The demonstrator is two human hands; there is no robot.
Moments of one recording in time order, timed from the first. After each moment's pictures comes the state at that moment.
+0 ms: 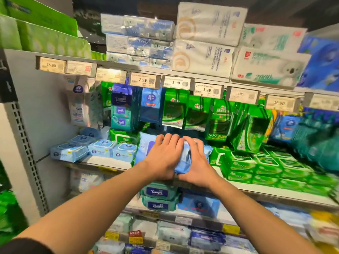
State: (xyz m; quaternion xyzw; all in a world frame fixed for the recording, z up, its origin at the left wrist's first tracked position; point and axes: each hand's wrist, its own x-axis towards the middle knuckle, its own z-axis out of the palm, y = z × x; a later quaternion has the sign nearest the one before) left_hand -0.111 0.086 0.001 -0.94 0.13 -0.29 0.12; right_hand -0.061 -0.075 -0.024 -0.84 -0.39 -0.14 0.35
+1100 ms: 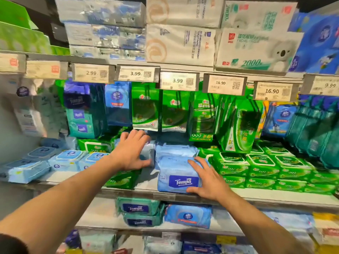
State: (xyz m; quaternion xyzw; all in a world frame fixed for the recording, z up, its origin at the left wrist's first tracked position) left_hand 0.013 0.142 -0.026 -0.96 0.11 -0.24 0.07; right_hand 0.059 -0.169 -0.103 -0.94 -0.29 -0.07 0.16
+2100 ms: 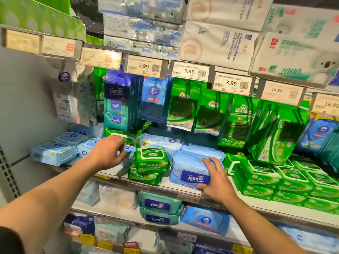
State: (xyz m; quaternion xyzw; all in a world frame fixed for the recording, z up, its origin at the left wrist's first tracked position) left_hand -0.038 0.293 -0.067 -0.96 0.03 -0.26 -0.08; right_hand 0.053 -0.094 -0.109 -0.95 -0.21 -0.07 0.21
